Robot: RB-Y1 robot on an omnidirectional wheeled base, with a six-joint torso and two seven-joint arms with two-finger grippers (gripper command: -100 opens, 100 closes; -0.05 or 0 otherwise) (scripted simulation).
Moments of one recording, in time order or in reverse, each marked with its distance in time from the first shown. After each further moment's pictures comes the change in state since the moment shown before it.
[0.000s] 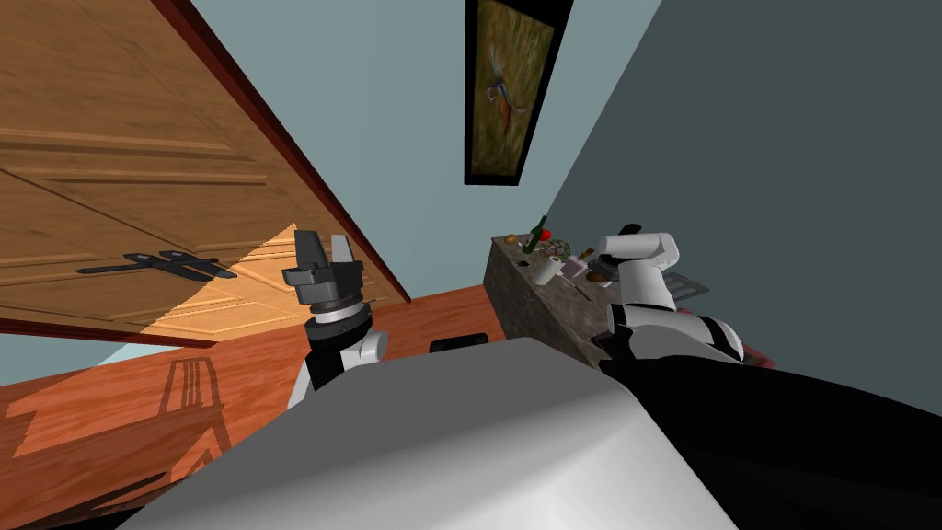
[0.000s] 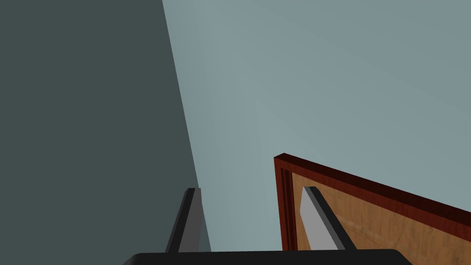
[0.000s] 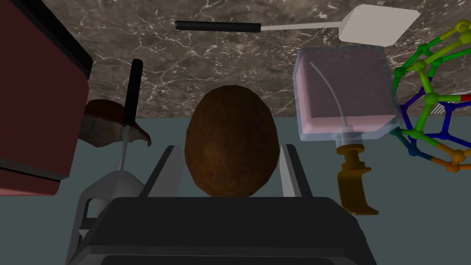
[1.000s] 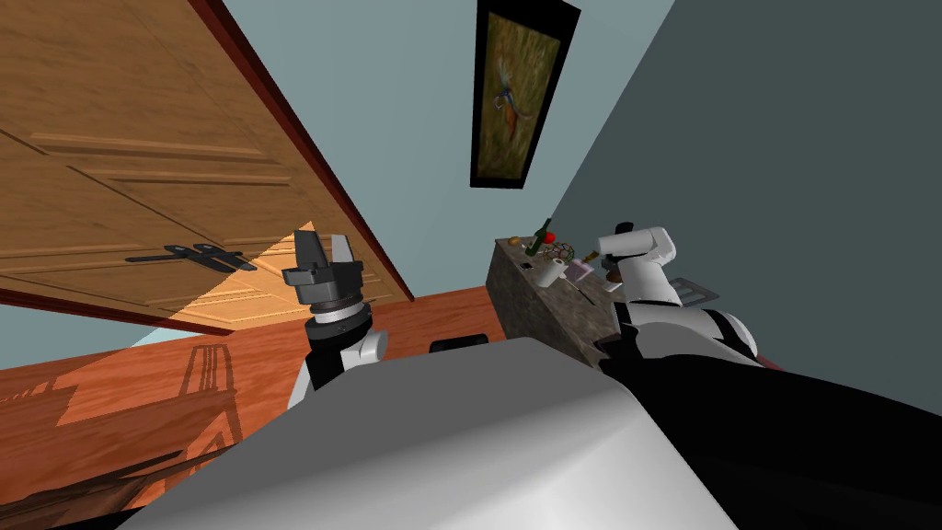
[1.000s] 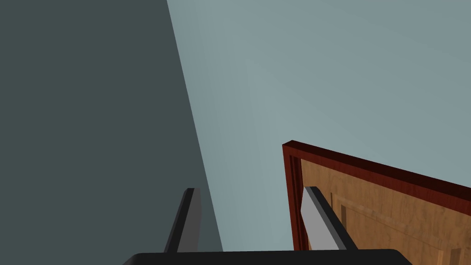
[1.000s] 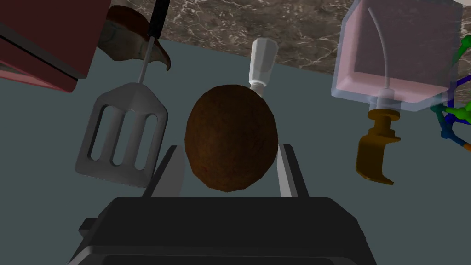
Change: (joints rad) left arm 0.000 0.000 0.000 0.000 0.000 0.000 0.000; right arm -0.024 -0.053 0.105 0.041 0.196 -0.011 0.077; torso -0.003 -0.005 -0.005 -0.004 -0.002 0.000
